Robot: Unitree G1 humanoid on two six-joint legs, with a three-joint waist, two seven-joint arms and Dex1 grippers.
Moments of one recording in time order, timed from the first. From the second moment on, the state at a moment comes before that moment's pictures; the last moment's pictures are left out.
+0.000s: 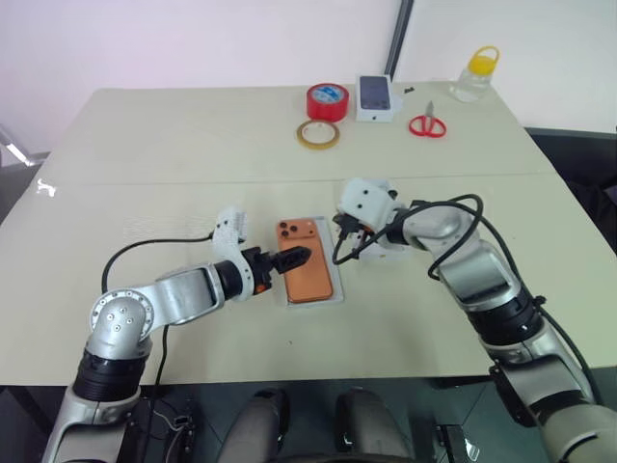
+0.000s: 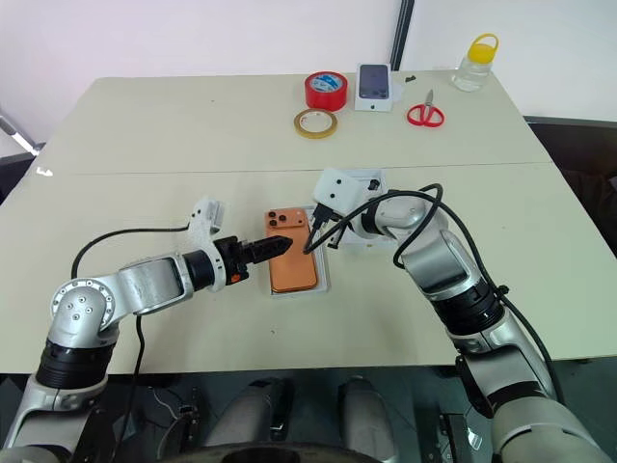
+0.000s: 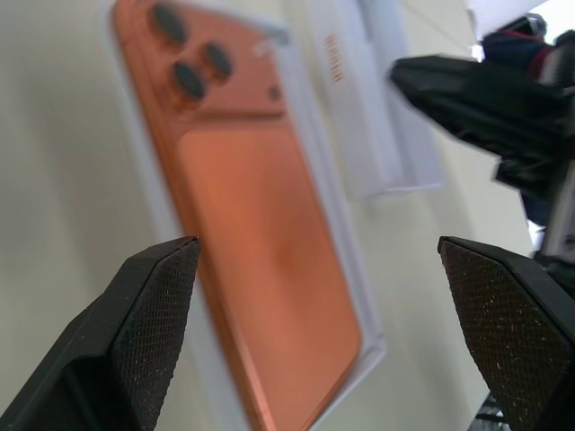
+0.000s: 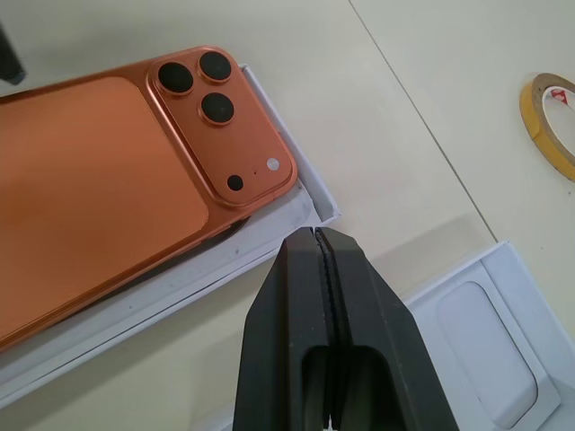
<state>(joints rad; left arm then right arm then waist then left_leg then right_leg) -0.36 0.52 -0.03 -0.33 -1.75 0.98 0.49 -0.68 -0.52 0.34 -0.19 -0.11 0.75 0.81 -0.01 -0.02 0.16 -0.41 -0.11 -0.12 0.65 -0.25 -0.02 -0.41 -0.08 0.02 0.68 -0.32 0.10</state>
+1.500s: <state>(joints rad) 0.07 0.91 0.14 -0.31 -0.55 0.34 -0.89 -0.81 -0.34 0.67 -0.21 -0.09 1.04 0.71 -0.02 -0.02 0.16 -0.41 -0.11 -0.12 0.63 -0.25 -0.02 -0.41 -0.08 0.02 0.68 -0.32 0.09</state>
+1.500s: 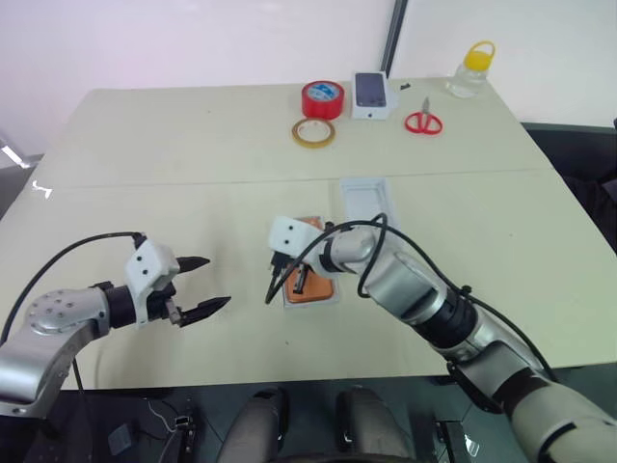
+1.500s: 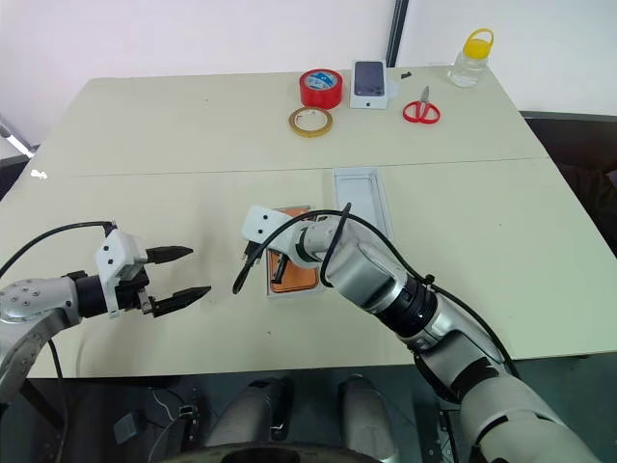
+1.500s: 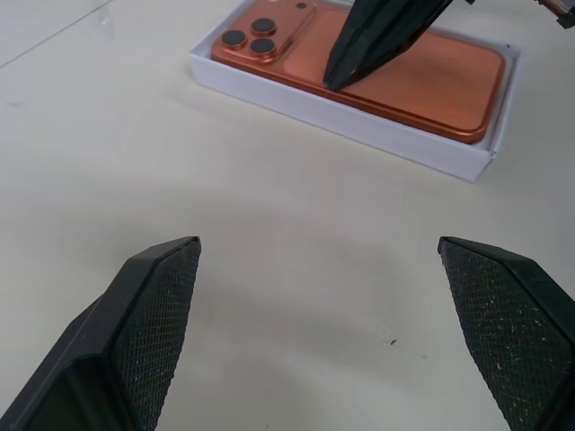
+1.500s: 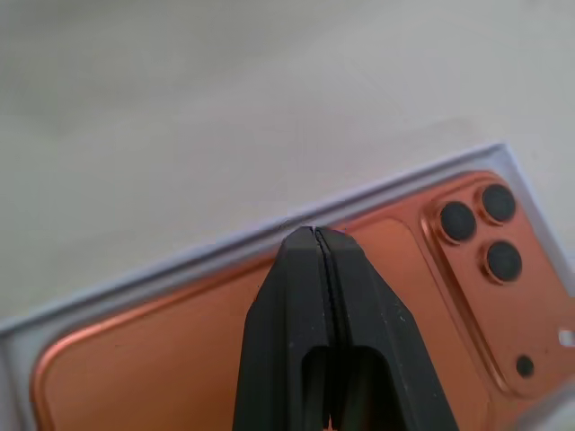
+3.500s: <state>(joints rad) -0.63 0.46 -0.43 -0.12 -0.15 0.88 -0.86 -0.53 -0.80 0.52 -0.47 -0.16 0.96 0.88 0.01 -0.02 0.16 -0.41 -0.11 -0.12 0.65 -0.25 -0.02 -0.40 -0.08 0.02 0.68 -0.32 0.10</state>
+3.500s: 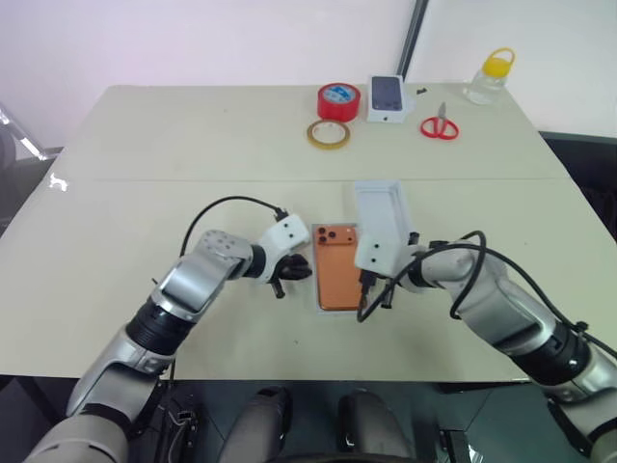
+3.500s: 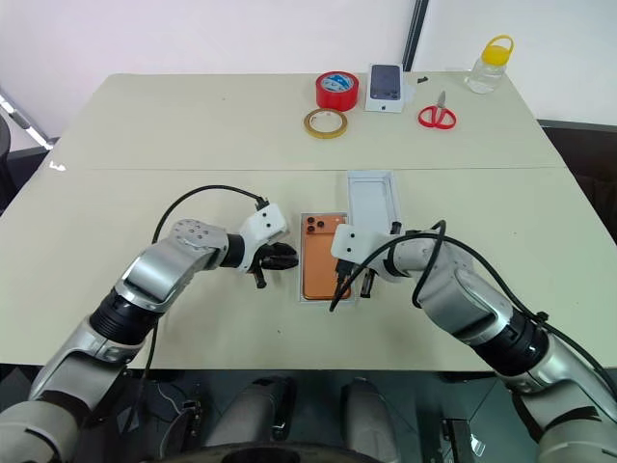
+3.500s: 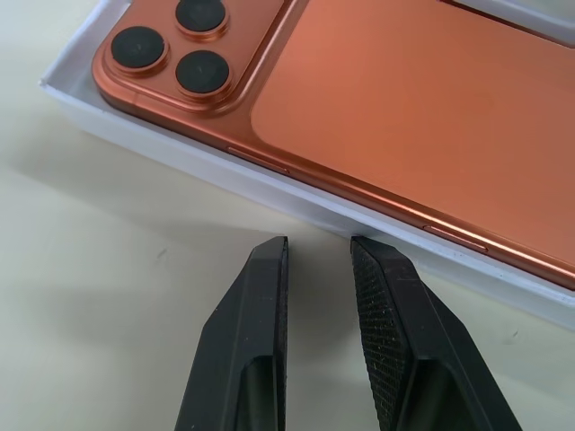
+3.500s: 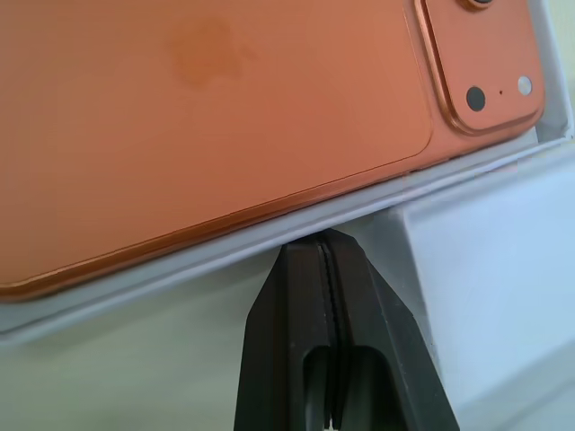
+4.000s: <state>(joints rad) -0.65 0.40 -0.48 -0.10 -0.14 0.87 -0.90 -0.46 -0.87 0.47 -0.54 -0.15 1.03 0.87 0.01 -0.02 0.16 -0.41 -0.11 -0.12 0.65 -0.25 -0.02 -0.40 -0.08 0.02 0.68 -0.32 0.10</state>
